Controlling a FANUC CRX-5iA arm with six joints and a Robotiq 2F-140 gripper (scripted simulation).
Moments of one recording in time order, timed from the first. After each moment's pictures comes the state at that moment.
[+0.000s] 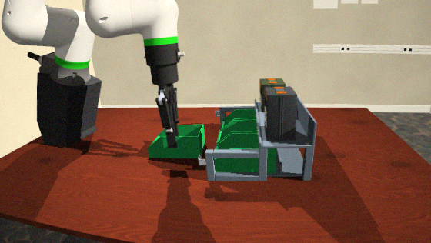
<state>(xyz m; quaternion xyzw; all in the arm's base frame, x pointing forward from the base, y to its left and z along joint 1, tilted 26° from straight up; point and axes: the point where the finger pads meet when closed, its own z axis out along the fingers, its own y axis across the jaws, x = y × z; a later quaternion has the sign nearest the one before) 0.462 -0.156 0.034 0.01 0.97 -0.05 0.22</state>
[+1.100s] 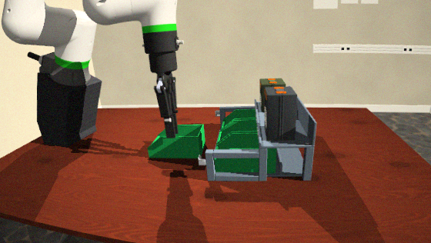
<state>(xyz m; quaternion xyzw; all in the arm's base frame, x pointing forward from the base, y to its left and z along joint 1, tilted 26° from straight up) 0.448 -0.153 0.063 0.01 0.97 -0.05 0.22</state>
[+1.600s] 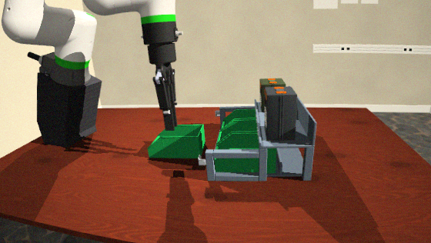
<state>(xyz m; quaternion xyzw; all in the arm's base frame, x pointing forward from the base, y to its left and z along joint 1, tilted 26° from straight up) 0.437 -0.151 0.085 0.01 0.97 -0.05 0.22</state>
